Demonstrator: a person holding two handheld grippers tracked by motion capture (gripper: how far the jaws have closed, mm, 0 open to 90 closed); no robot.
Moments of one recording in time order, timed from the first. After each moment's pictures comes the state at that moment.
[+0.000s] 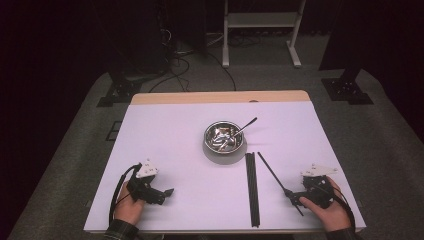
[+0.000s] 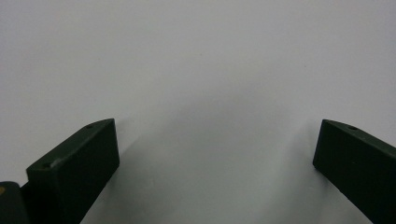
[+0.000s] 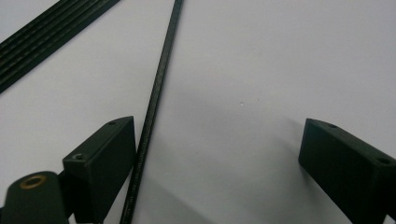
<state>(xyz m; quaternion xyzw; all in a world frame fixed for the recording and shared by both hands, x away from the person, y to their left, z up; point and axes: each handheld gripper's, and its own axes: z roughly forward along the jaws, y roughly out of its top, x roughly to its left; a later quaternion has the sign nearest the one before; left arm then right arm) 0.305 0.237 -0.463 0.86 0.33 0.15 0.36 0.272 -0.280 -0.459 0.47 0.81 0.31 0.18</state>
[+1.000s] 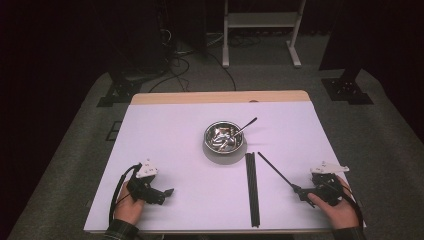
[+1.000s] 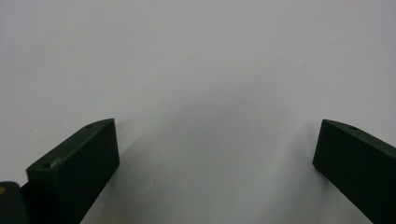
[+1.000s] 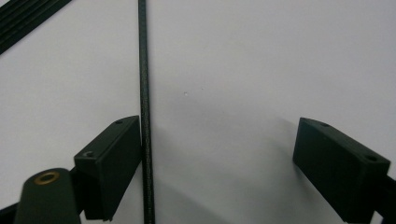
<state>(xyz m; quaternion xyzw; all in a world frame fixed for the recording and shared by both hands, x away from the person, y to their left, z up) 0.305 0.237 -0.463 0.86 0.33 0.15 0.36 0.276 -0.304 -0.457 0.49 0.79 0.30 0.20</state>
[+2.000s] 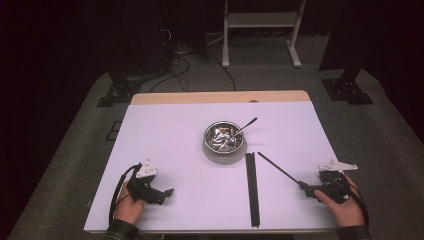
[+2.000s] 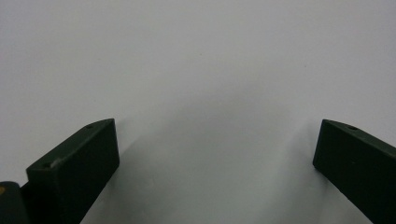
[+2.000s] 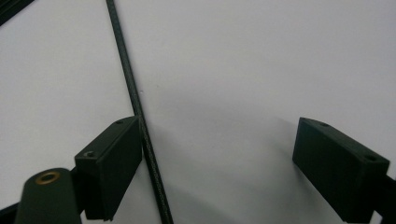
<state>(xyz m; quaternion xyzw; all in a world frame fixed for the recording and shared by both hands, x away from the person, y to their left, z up) 0.305 0.237 -0.463 0.86 0.33 0.15 0.36 0.281 -0.322 -0.457 0.52 0.77 0.30 0.21</state>
